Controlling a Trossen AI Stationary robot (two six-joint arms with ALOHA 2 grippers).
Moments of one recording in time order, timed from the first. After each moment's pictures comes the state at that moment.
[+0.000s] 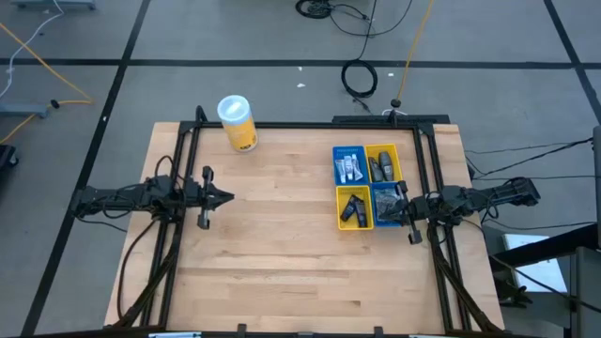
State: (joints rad) left arm -0.01 0.03 0.01 0.07 -0.01 0.07; right arm 0.22 0.03 0.01 0.03 0.02 -0.05
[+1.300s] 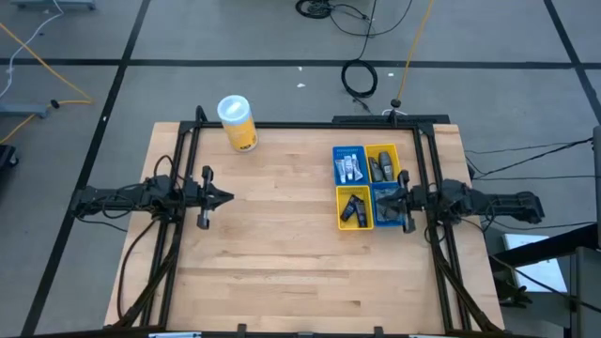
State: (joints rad) left arm -0.01 0.03 0.02 0.08 -0.01 0.07; right arm 0.02 0.00 0.01 0.00 -0.01 -0.02
